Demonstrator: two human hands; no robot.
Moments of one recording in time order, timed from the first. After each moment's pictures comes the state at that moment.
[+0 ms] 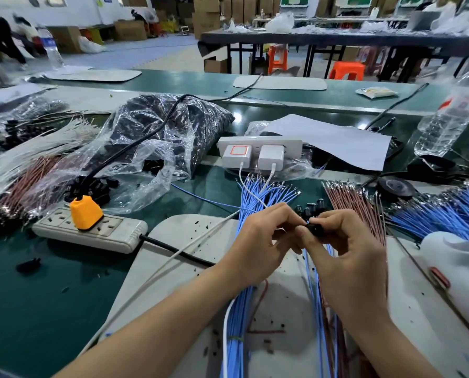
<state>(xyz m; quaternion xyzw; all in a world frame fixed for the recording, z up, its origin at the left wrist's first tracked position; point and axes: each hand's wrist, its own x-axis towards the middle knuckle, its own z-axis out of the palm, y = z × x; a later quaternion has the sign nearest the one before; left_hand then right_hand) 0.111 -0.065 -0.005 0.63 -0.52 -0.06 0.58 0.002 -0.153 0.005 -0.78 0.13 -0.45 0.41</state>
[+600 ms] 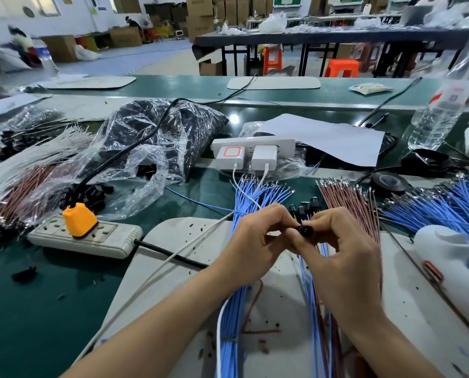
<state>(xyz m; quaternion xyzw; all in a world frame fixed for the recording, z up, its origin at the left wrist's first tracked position) 0.112 -0.067 -0.007 0.63 -0.50 -0.10 0.59 0.000 -0.153 0.007 -0.81 0.12 -0.47 0.32</state>
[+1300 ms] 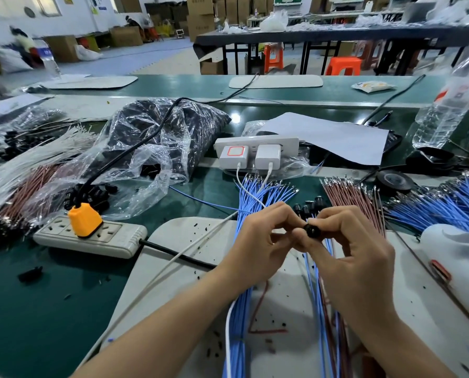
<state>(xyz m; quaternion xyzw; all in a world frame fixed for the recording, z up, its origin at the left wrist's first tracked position) 0.111 -0.065 -0.006 0.61 -0.52 -0.08 0.59 -0.002 -0.155 0.008 -0.81 0.07 -0.50 0.29</state>
